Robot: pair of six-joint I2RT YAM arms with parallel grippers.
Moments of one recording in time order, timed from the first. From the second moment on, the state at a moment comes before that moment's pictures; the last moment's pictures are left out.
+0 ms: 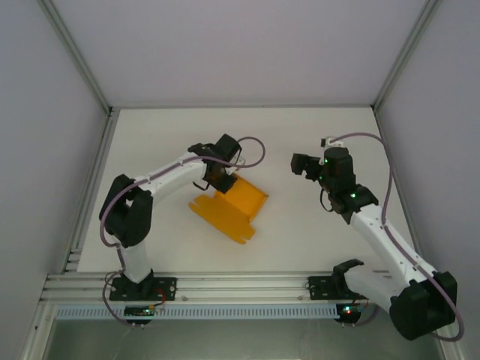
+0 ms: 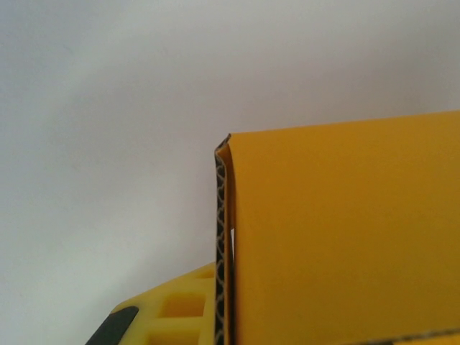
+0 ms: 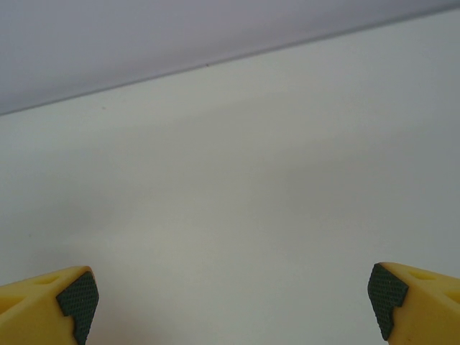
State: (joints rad) left arm -0.72 1.82 1.42 -0.90 -0.07 0.06; right arm 0.31 1.00 0.79 -0.30 0.13 0.38
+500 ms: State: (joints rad) left arm -0.83 2.22 1.77 -1.06 -0.38 0.19; right arm 0.19 1.00 0.73 -0.34 -0.01 0.42
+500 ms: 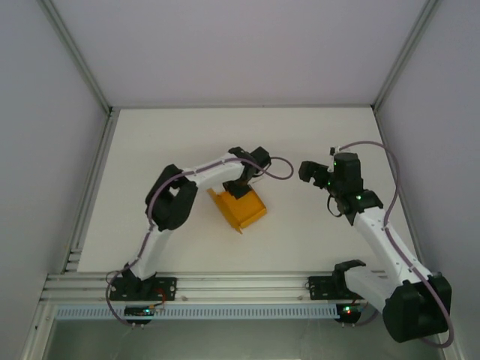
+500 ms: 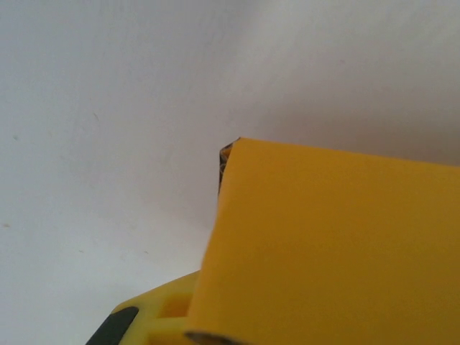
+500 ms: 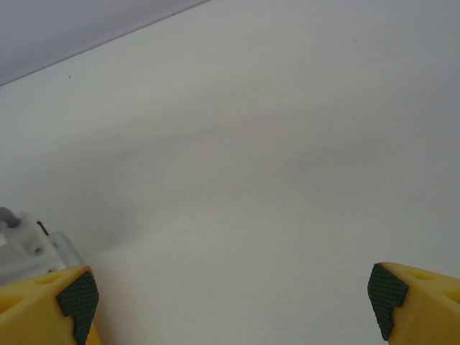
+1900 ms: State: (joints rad) left arm -0.34 1.49 1.34 -0.61 -0.05 -0.12; right arm 0.50 1.73 1.26 -0.46 -0.39 -0.28
